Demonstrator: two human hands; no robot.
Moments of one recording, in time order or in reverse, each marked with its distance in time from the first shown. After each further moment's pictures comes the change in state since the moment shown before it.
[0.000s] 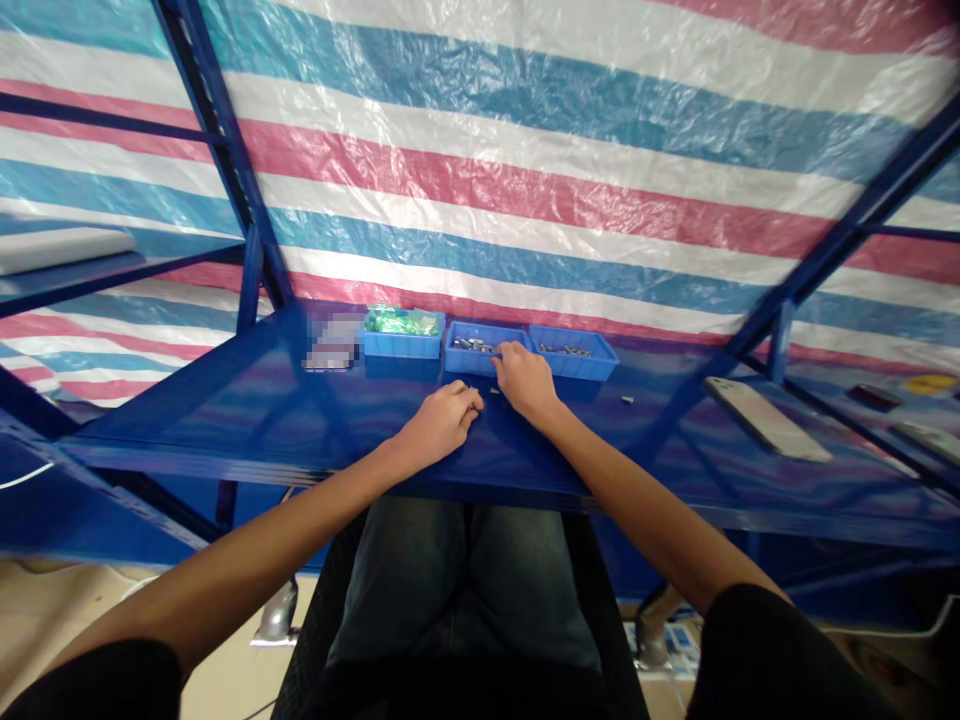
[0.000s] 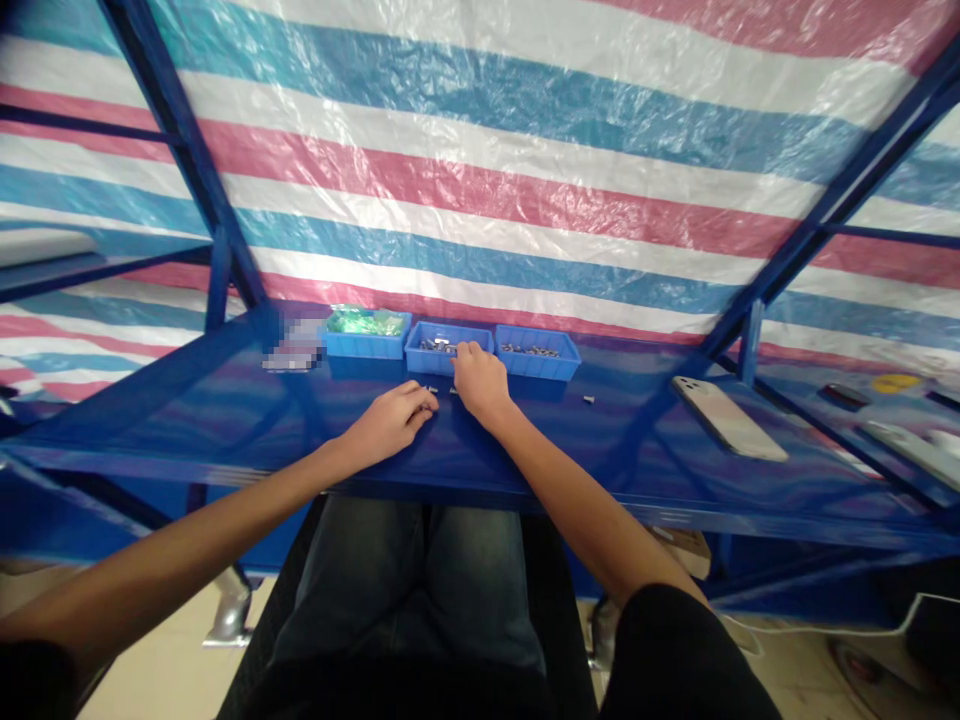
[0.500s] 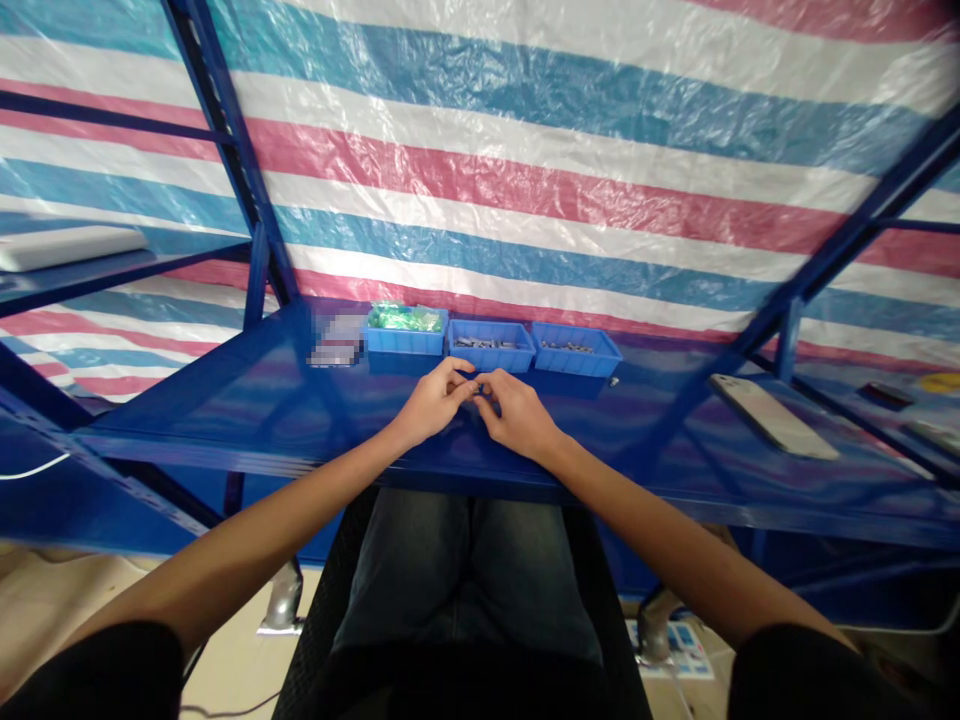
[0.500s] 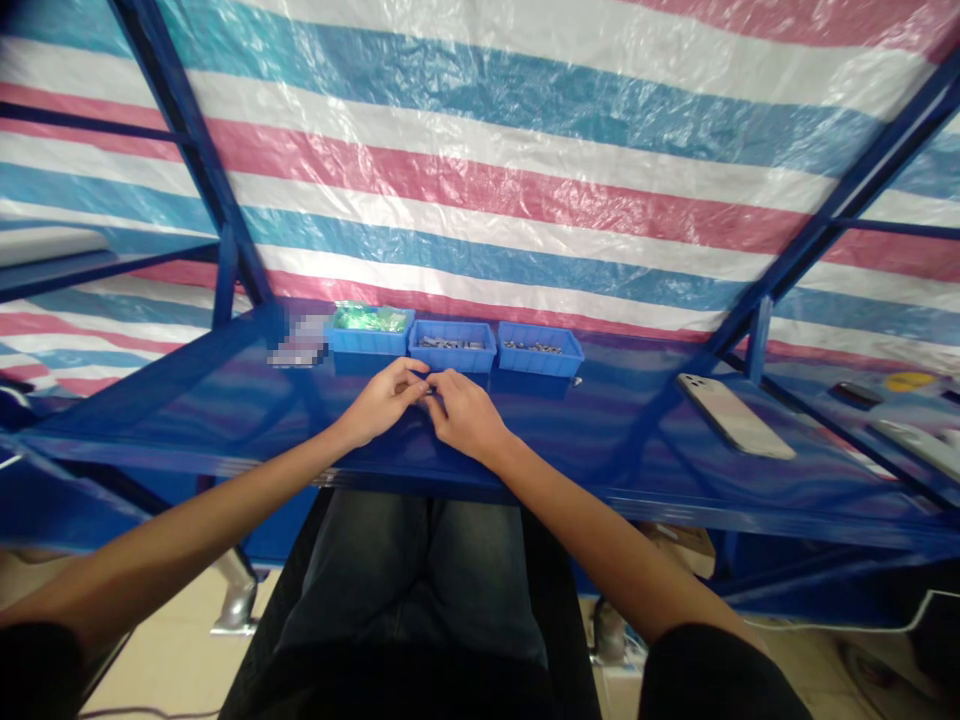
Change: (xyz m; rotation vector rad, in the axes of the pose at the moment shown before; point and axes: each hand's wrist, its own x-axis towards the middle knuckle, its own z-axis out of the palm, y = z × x) left_hand 0.005 -0.009 -0.002 -0.676 0.196 -0.236; right_hand -0.051 -0.018 -0.001 0.512 0.133 -0.396
